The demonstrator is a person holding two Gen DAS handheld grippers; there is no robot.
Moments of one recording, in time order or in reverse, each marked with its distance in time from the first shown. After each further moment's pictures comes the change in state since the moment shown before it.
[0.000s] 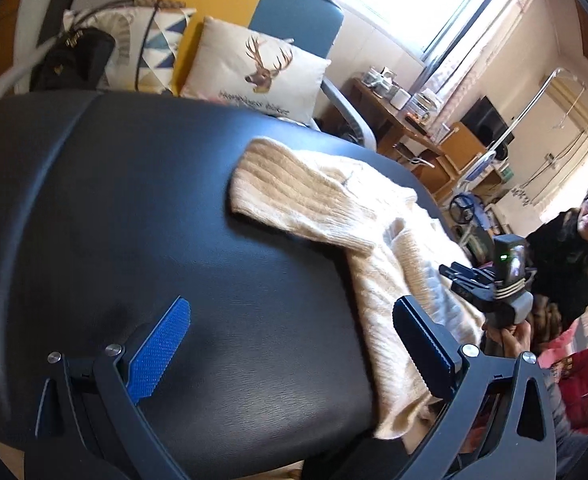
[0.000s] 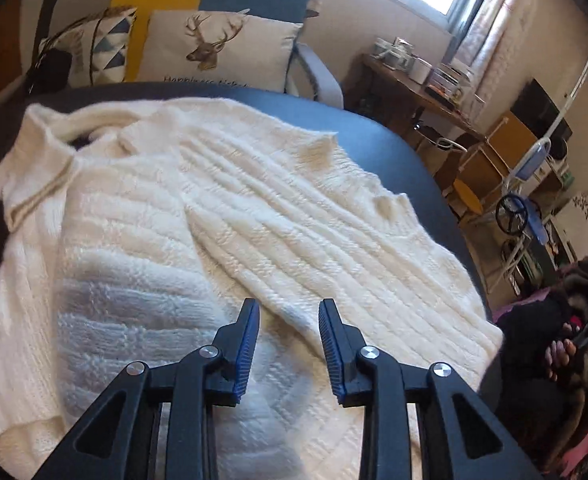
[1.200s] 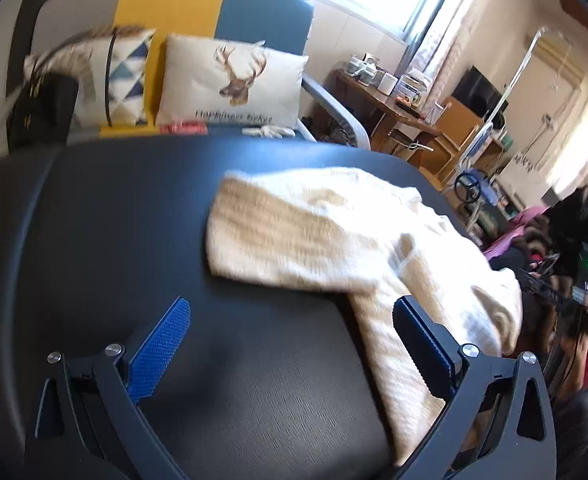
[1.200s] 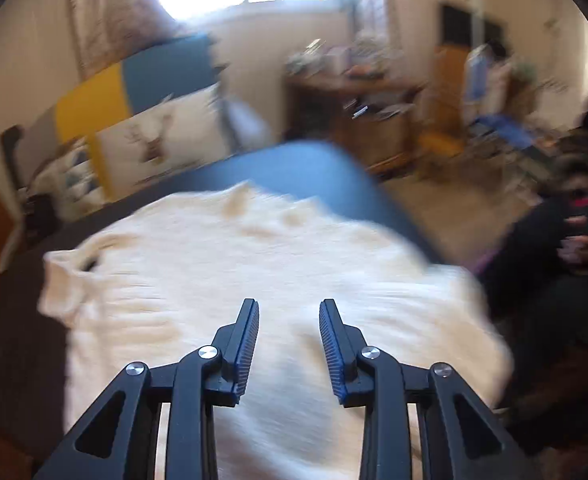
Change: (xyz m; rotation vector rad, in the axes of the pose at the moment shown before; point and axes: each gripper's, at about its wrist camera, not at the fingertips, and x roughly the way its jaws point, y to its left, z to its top) left arm 0.044 -0.040 0.067 0.179 -0.008 0.031; right arm -0.050 -0.142 -0.028 0.460 -0.072 0.285
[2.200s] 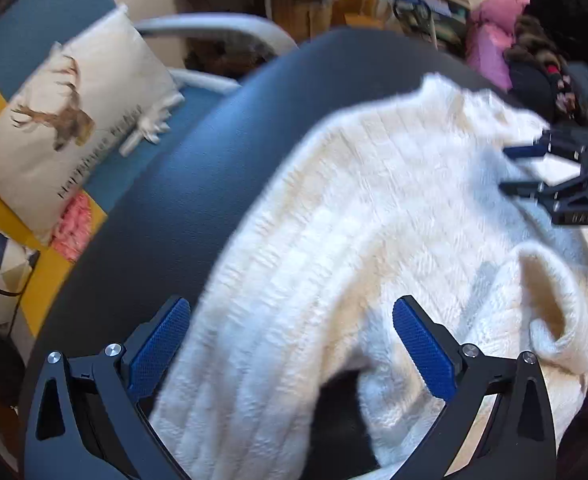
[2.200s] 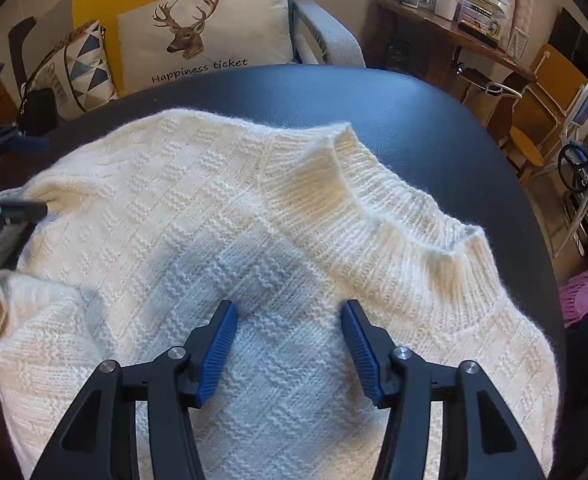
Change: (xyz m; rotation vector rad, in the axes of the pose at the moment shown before) left arm 0.278 -0.083 0.110 0.669 0.438 -0.018; right arm 0.170 0.051 0.035 -0.270 0.271 -0.063
